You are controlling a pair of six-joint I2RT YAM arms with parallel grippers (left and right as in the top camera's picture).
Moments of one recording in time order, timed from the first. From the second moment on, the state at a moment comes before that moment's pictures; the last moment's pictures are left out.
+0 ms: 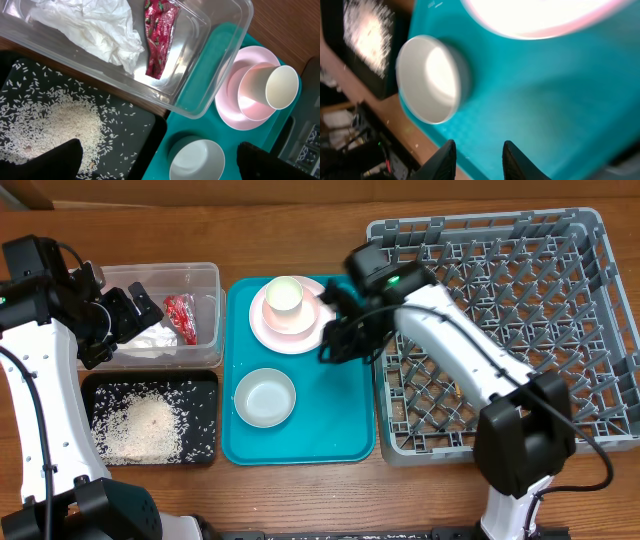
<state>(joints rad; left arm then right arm) 0.37 1.62 1.64 -1.26 0.25 -0.24 0.53 1.98 1.68 -1.07 -0.54 0.09</state>
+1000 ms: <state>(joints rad) 0.37 1.62 1.64 -1.26 0.25 -0.24 1.10 2.00 1.68 -0.76 -0.13 0.10</state>
